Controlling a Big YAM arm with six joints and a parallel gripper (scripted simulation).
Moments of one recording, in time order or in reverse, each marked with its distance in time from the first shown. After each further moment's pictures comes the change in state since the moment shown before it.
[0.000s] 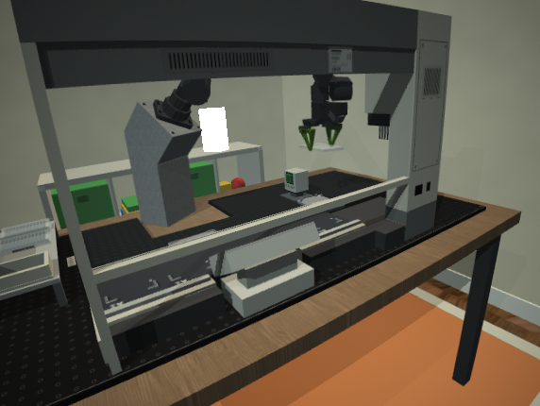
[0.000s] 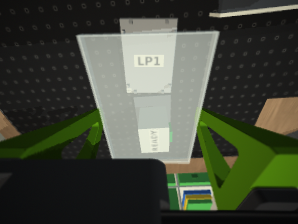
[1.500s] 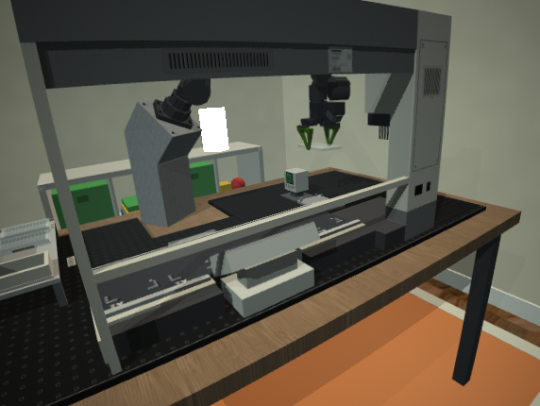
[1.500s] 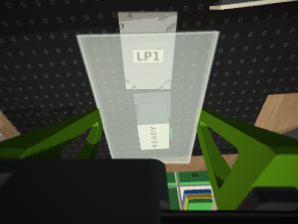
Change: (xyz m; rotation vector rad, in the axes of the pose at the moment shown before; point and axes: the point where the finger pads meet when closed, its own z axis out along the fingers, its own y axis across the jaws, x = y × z) arm 0.009 -0.001 -0.001 0.002 -0.001 0.003
